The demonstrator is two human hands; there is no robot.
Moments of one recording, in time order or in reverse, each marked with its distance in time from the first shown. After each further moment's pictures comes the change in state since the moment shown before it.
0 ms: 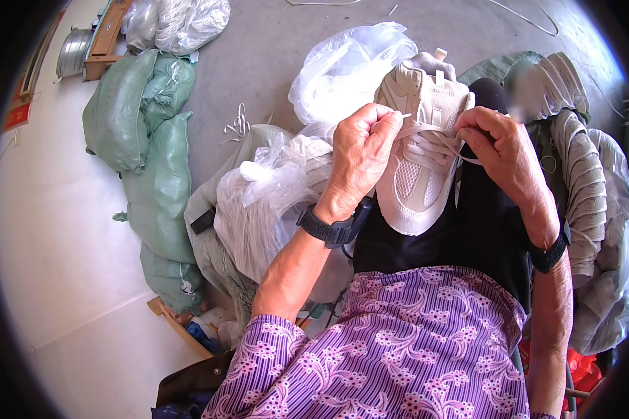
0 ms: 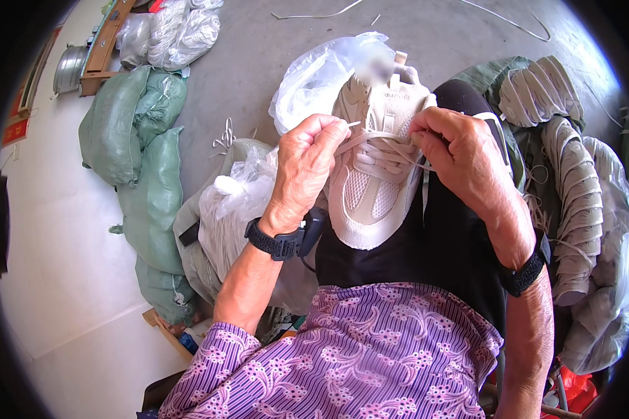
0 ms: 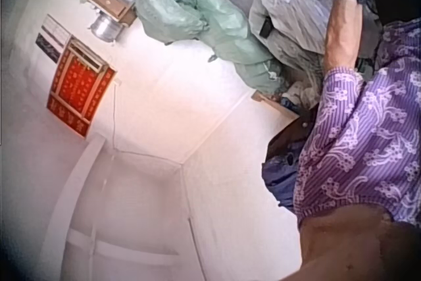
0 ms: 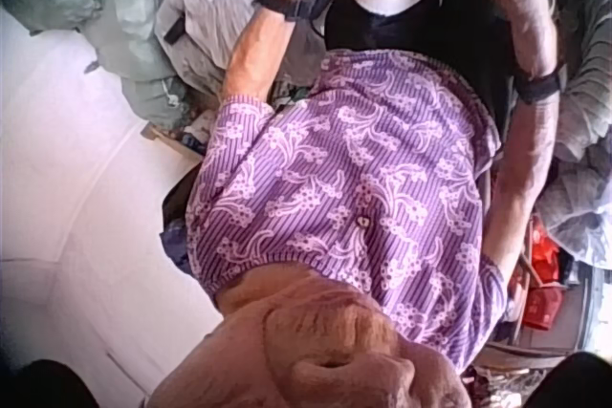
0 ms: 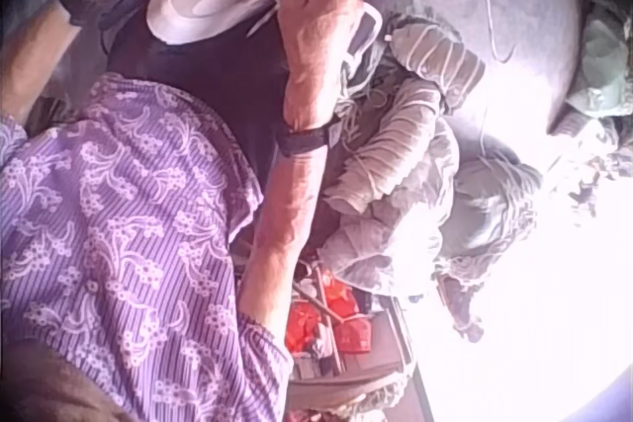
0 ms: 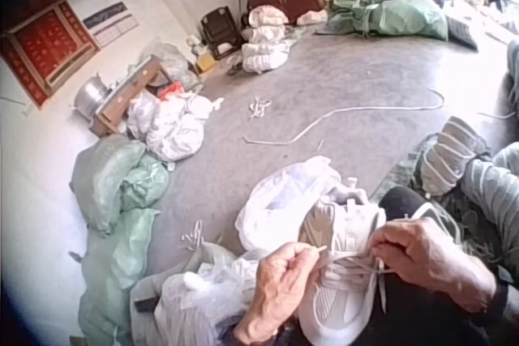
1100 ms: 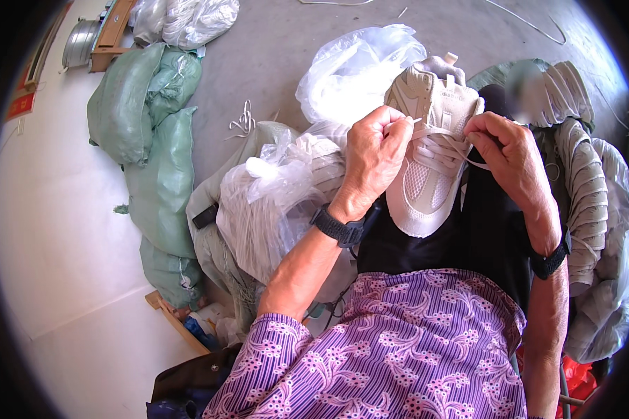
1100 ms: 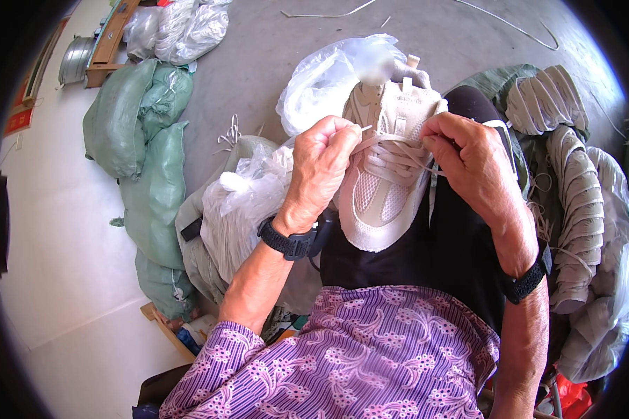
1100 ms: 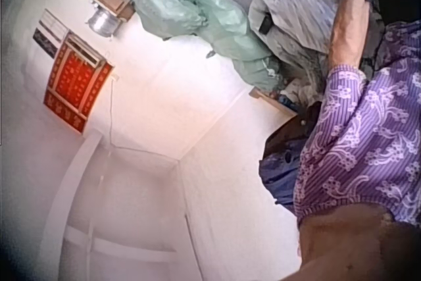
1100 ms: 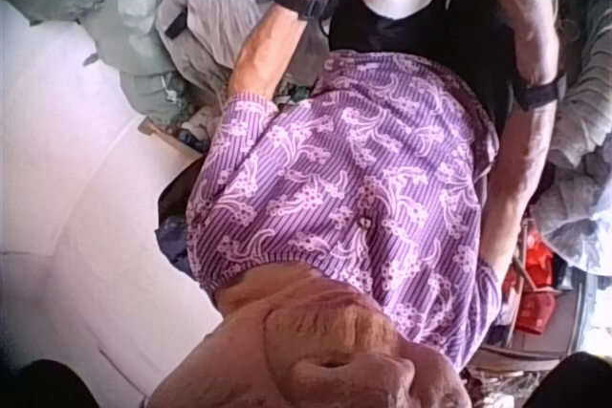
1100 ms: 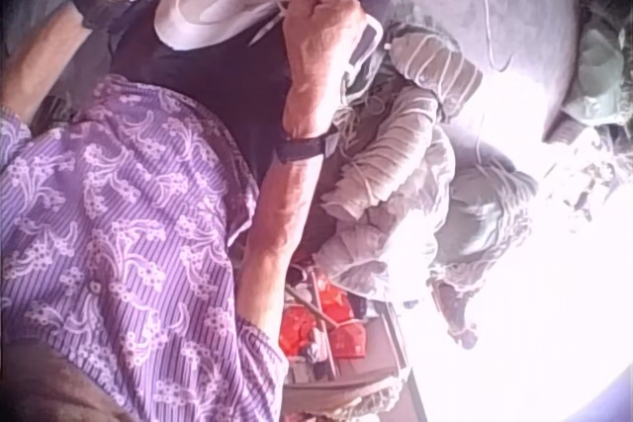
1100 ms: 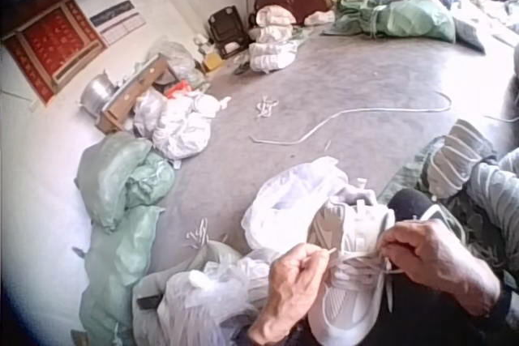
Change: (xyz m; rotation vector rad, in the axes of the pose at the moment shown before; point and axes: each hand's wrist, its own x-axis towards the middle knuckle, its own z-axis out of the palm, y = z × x) left_hand -0.001 -0.003 0.008 -0.022 0.058 0.036; right_hand -0.001 -0.004 0.002 0.024 0.020 0.018
